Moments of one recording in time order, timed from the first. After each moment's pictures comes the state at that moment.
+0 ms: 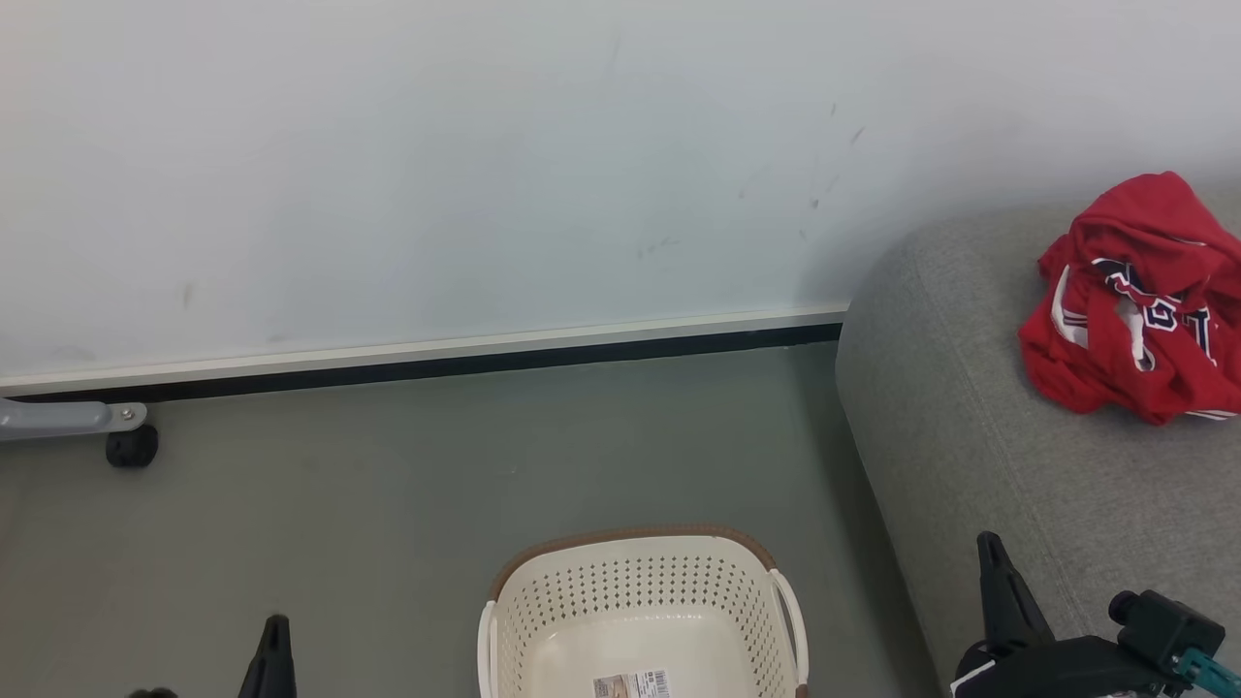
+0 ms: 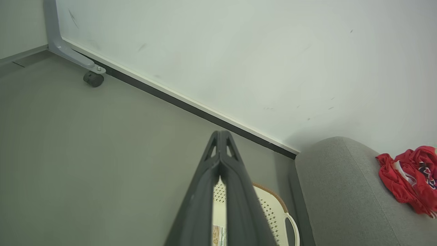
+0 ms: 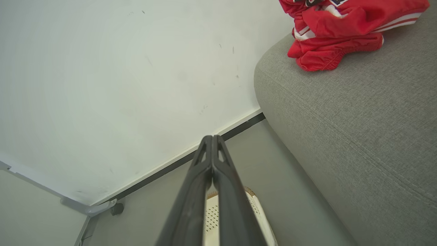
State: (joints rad) left arm 0.11 0.15 -0.07 0.16 -0.76 0.05 -0.13; right arm -0.03 -0.13 0.20 0.20 0.72 -0.05 -0.13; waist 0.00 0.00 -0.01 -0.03
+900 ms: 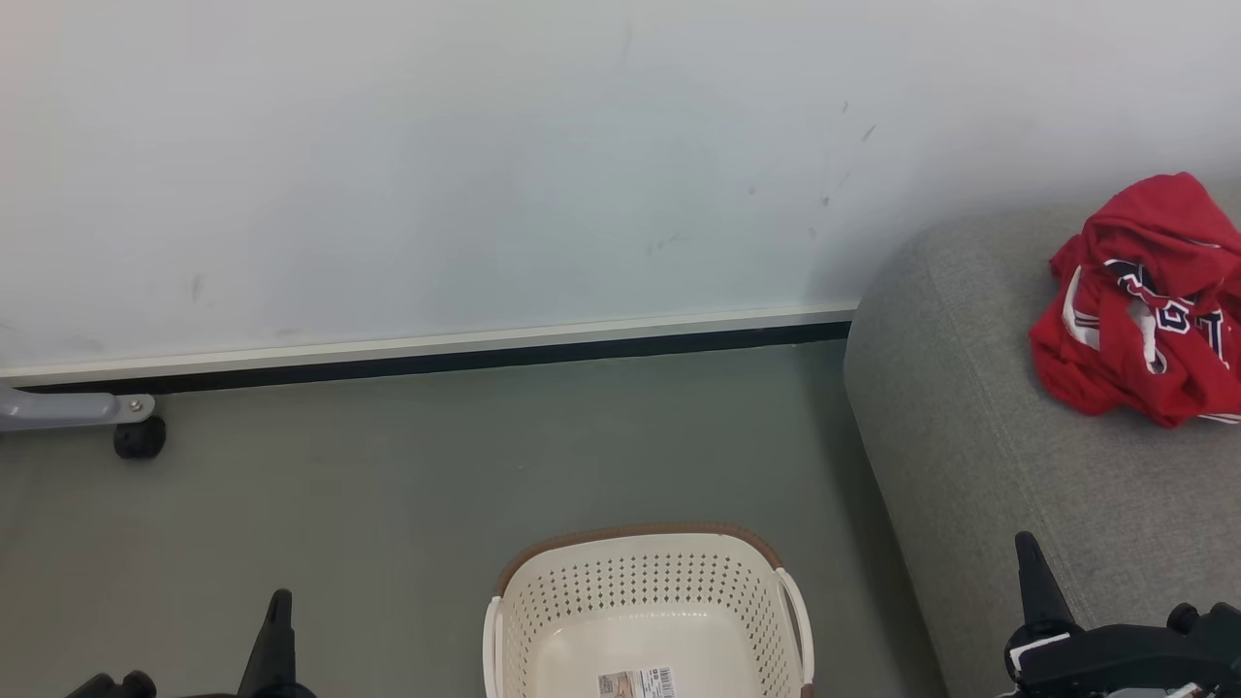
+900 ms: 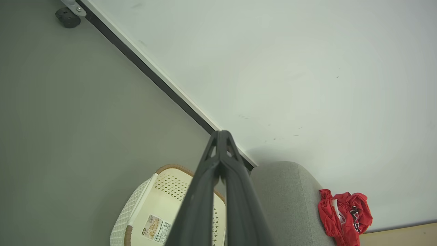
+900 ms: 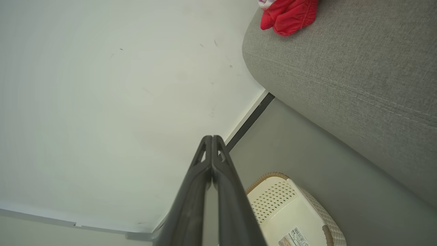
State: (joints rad) left arm 0.04 0.11 -0.01 0.21 -1.07 -0.01 -0.04; right arm -0.05 -0.10 0.07 0.24 1.05 0.01 -0.04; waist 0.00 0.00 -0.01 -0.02
